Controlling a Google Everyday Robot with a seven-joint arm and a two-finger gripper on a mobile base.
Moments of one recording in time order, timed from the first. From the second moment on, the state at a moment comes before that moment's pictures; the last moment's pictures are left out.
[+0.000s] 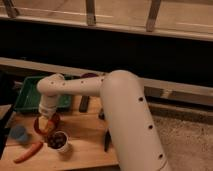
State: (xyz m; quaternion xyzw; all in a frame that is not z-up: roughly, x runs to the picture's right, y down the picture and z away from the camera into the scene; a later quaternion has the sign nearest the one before) arm -0.313 0.176 0.789 -0.48 -0.12 0.14 0.86
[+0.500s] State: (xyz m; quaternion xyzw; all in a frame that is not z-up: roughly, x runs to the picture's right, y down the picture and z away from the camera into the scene) arm -0.312 0.176 0.788 -0.48 -0.12 0.13 0.86
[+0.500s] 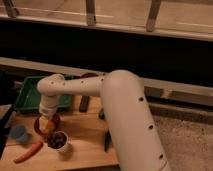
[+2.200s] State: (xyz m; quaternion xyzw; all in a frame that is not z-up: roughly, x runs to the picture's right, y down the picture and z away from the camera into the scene) arm -0.295 0.085 0.730 -0.37 -0.12 0.14 0.91
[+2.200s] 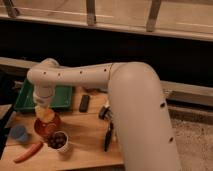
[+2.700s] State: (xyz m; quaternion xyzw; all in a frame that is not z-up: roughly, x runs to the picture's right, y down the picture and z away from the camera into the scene) arm -0.259 -0.037 0.728 -0.25 -0.19 0.19 0.93
